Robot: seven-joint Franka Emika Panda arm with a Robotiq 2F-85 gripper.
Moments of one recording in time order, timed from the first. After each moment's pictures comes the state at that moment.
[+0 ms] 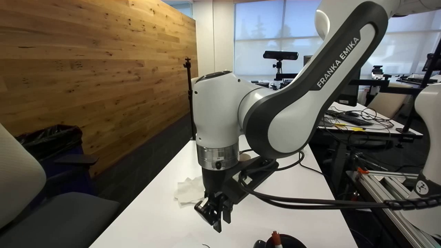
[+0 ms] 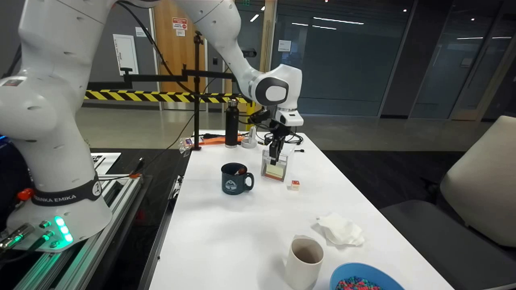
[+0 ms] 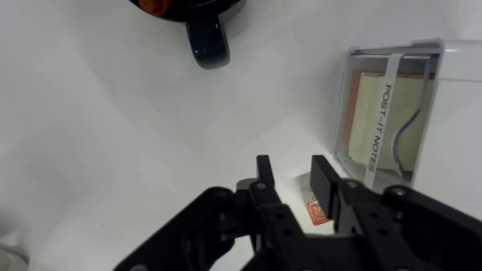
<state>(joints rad) 0.28 0.42 0.03 -1.96 0.00 2.39 0.86</state>
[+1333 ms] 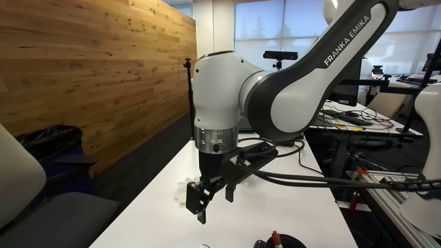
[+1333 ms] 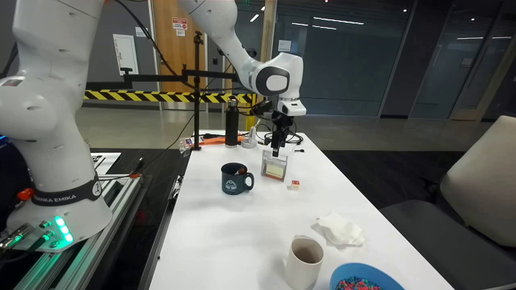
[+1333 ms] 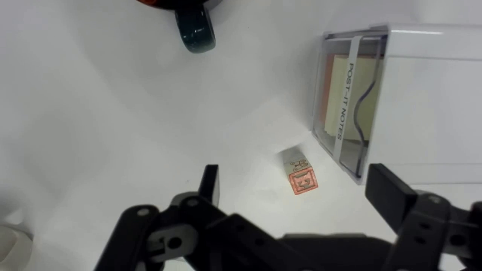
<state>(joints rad) 0.27 0.36 0.03 -1.96 0.00 2.38 0.87</state>
